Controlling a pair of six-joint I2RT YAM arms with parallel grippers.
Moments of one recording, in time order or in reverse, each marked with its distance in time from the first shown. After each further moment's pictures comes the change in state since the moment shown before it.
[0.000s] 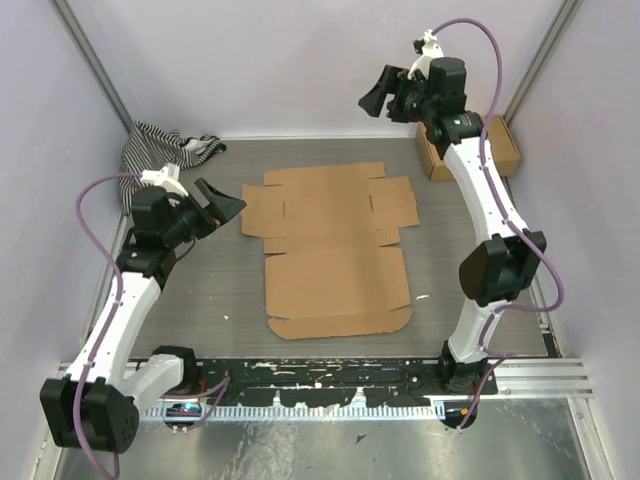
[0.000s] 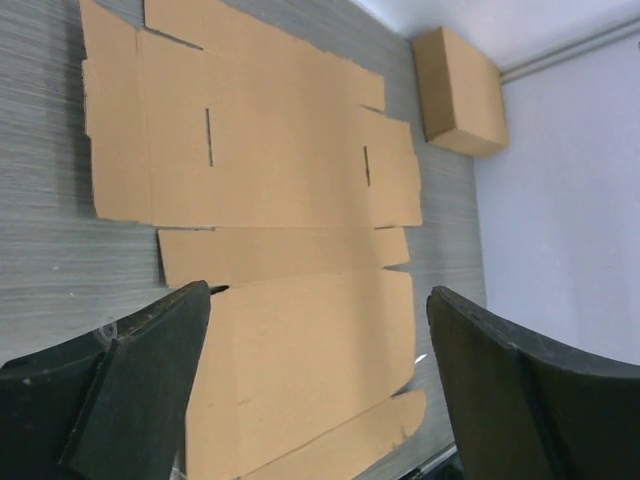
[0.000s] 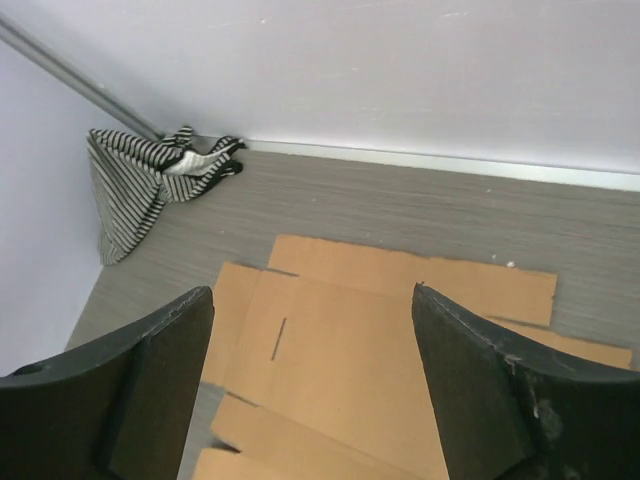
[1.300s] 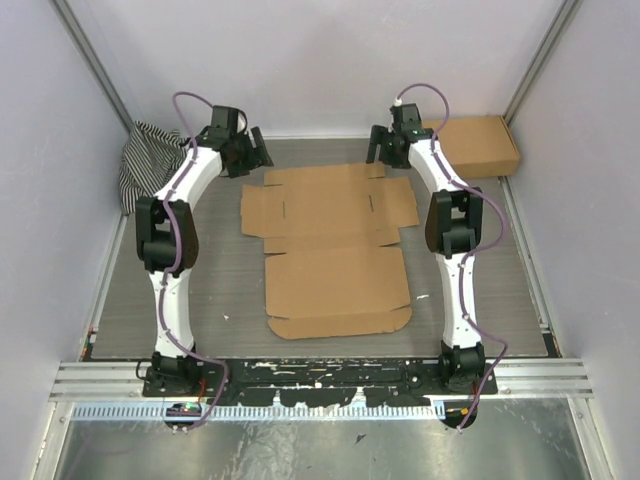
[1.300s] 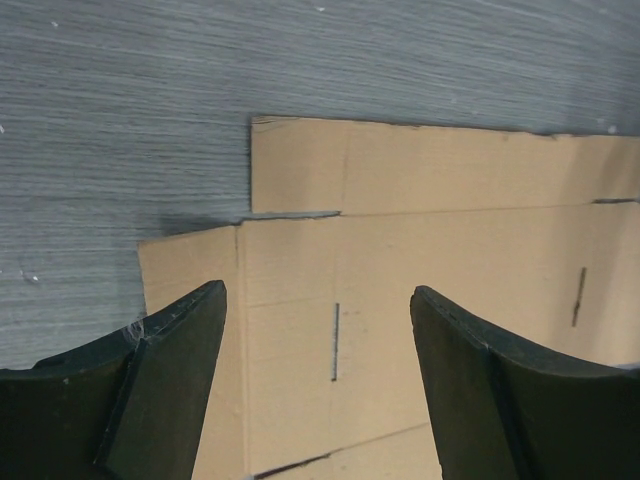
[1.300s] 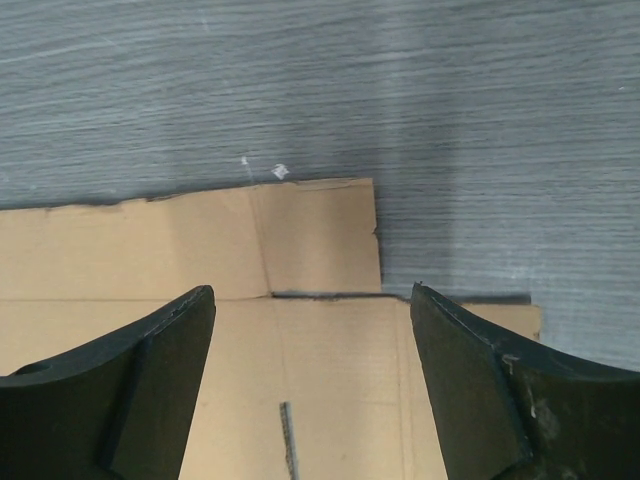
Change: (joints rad) left arm -0.093 1.211 1.103 -0.321 -0.193 0.268; right arm -0.032 0.669 0.348 -0.233 0.270 -0.099
